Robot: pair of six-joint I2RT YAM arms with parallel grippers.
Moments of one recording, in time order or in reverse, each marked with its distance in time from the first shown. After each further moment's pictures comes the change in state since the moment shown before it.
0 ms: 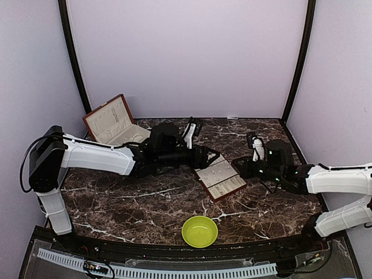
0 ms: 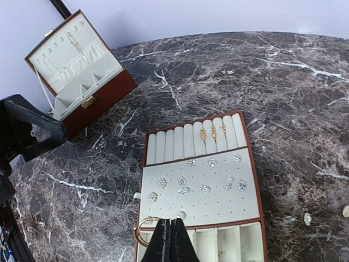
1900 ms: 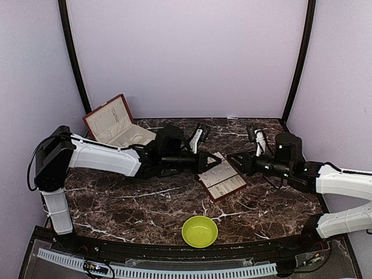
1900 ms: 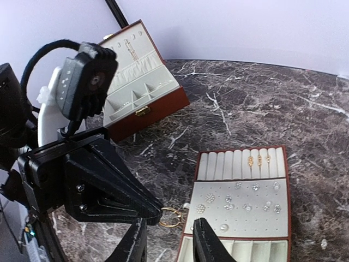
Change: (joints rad) left arm -0.012 0.089 0.052 0.011 0.156 -0.083; right arm 0.043 -0.119 0.048 -0.038 -0.103 -0.065
